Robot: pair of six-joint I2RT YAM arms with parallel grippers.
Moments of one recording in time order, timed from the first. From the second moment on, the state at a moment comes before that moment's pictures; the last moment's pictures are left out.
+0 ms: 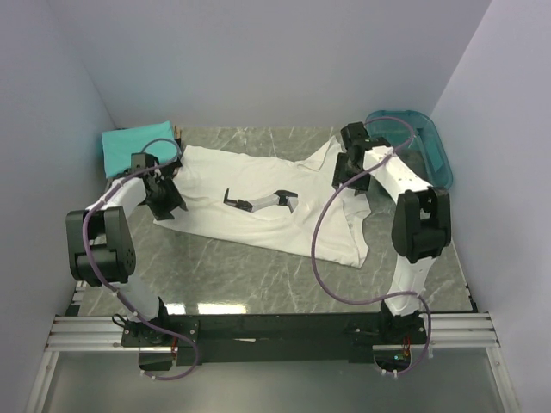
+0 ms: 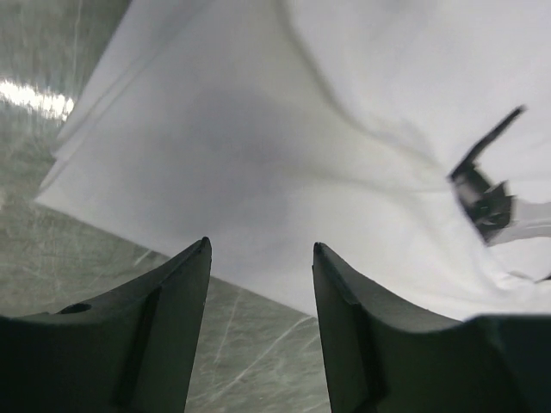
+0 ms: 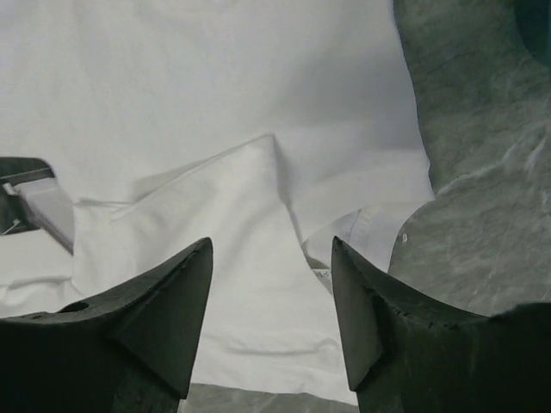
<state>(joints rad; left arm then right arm) 0.11 1.69 1.09 -0.58 0.17 -0.45 0.22 1.92 1.58 -0.87 0.15 0.42</state>
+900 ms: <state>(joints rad) 0.12 1.78 1.08 -0.46 0.27 -0.47 0.36 1.71 0.99 -0.50 -0.16 0.62</state>
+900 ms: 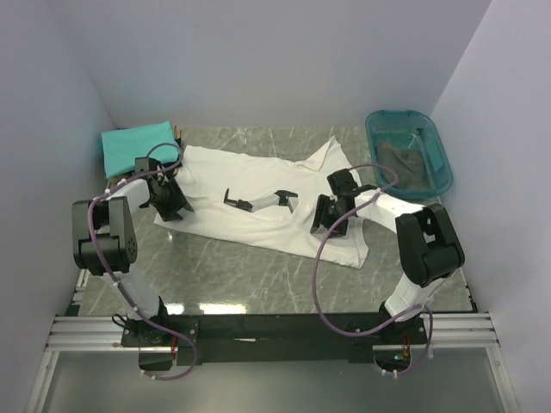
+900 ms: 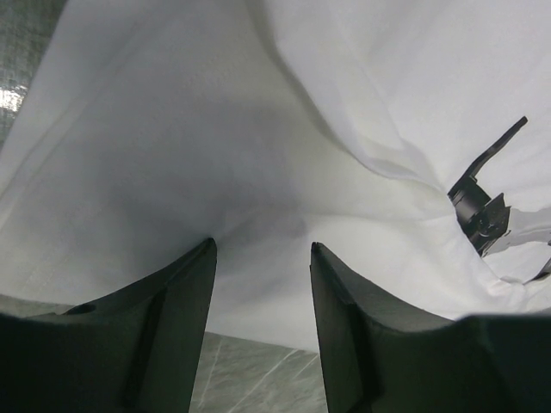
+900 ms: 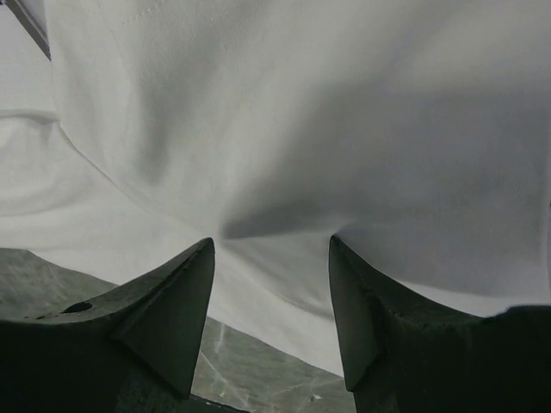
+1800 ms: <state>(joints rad) 0.13 1.47 0.79 -0.58 0.23 -0.54 0.48 1.36 0.65 -0.53 -0.16 0.83</state>
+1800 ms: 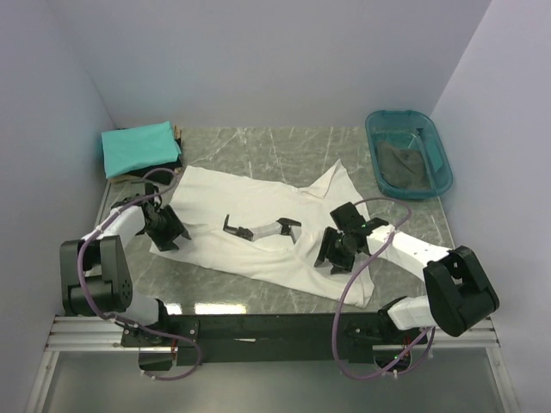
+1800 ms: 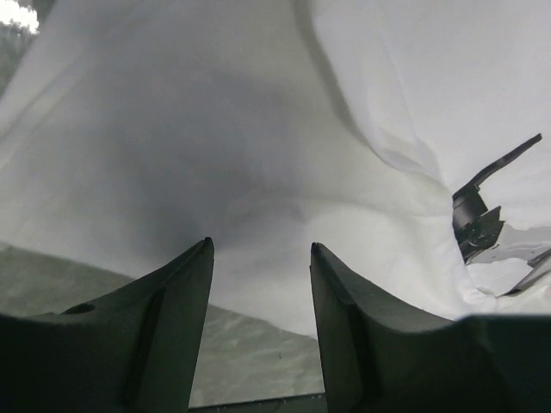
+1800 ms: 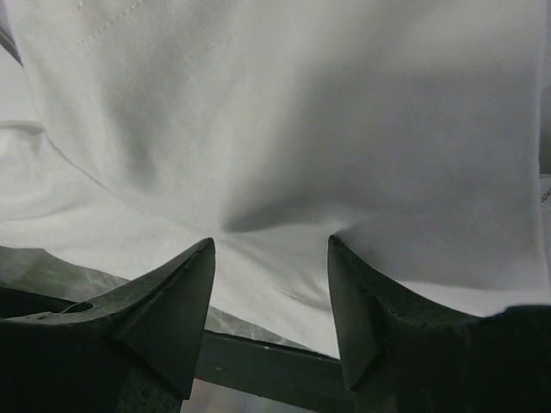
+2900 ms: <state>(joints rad) 0.13 1.76 1.11 -0.58 0.16 -0.49 0.50 1.36 0.73 -0.77 -0.07 0.82</state>
